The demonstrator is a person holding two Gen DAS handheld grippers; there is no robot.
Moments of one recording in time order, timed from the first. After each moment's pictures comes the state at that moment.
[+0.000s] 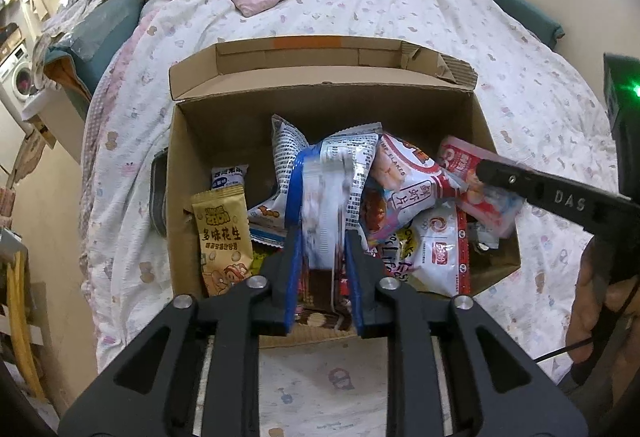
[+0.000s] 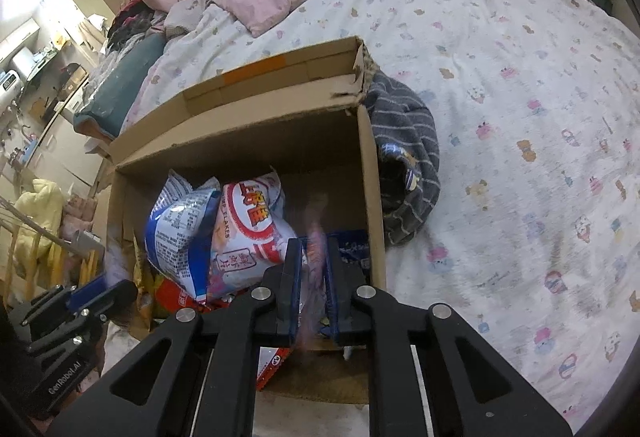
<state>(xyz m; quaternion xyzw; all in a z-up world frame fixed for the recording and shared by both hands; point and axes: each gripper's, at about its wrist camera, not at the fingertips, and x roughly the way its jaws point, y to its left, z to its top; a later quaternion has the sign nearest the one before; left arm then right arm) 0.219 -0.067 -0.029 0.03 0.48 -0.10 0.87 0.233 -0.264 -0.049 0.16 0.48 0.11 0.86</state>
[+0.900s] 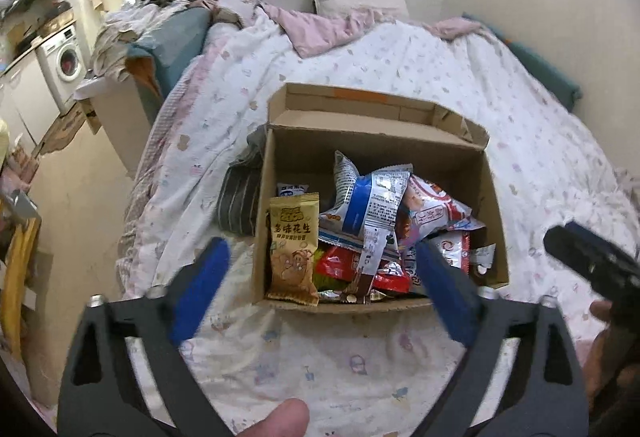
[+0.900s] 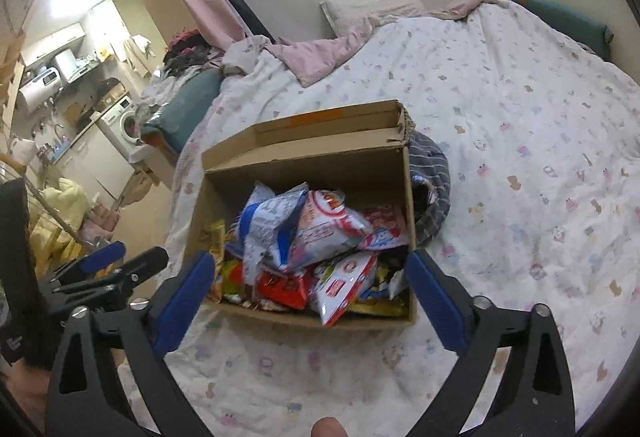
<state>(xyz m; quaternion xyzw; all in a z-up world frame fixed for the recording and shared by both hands) 0.159 -0.018 0.022 -0.03 0.40 -0.04 0.91 0.132 -0.244 0.022 0.14 0.38 0.14 0.90</state>
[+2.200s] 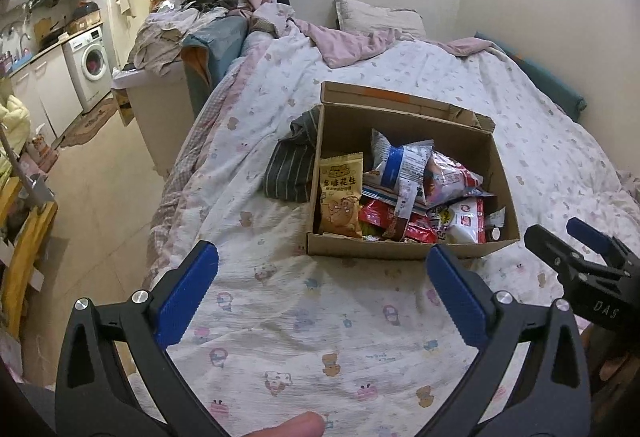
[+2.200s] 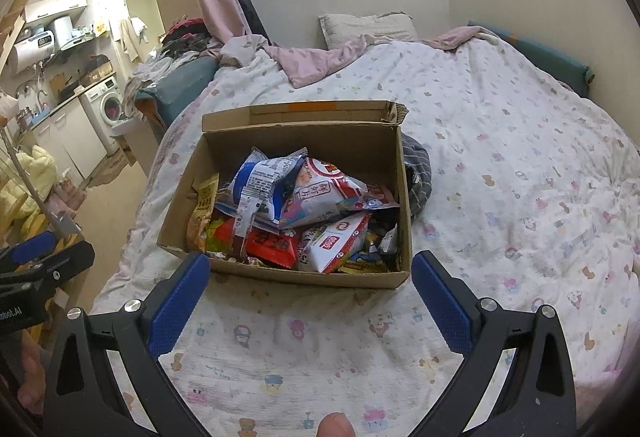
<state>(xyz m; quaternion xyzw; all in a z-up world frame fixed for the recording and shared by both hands) 0.078 0.017 0.013 -0.03 0.37 0.00 0.93 0.073 -0.206 -0.002 0.06 0.35 0.10 0.93</state>
